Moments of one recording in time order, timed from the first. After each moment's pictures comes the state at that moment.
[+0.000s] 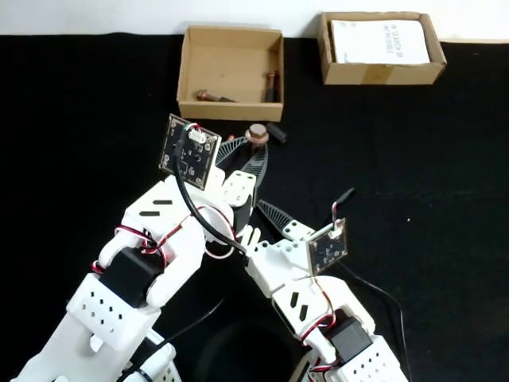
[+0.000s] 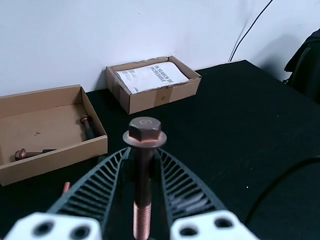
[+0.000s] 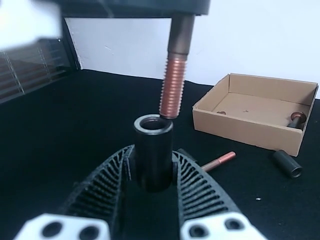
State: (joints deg) left arm 29.7 -56.0 43.8 37.9 10.4; right arm -39.8 -100.7 96.3 16.1 -7.2
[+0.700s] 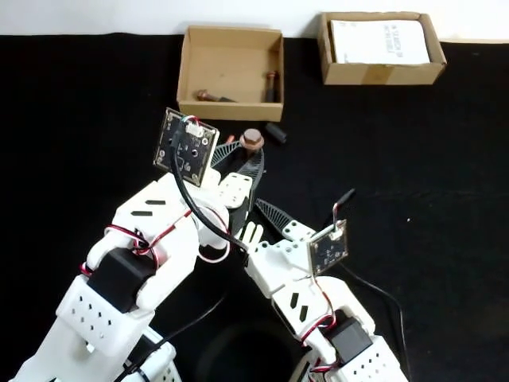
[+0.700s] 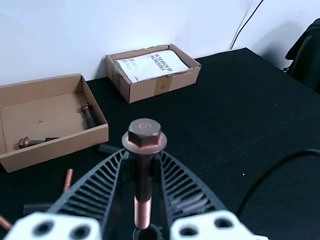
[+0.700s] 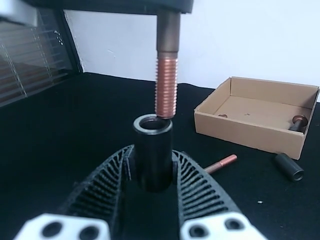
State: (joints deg) left arm 29.8 -55.9 37.1 47.3 10.5; right arm -39.8 -100.7 96.4 16.0 -7.2
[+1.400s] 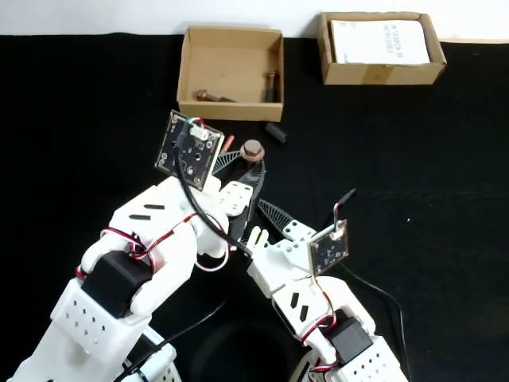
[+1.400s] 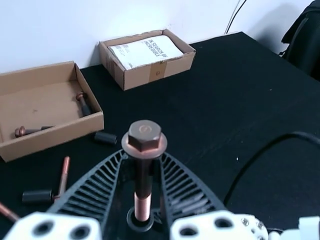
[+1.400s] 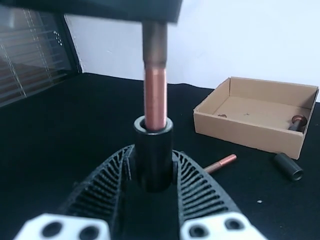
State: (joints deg) left arm 31.3 -55.9 33.8 53.8 10.4; right arm -39.8 -100.7 96.4 16.0 -7.2
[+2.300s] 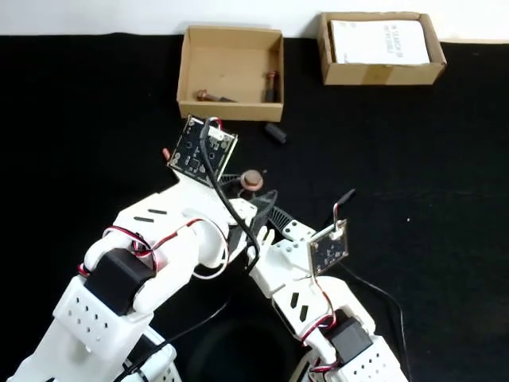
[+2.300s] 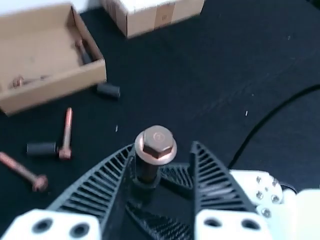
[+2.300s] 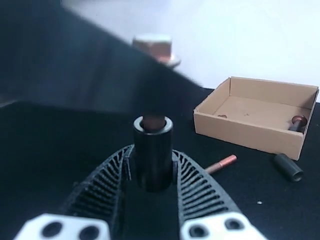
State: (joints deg) left arm 31.3 -55.2 33.8 63.9 10.5; right arm -39.8 -100.7 96.4 16.0 -7.2
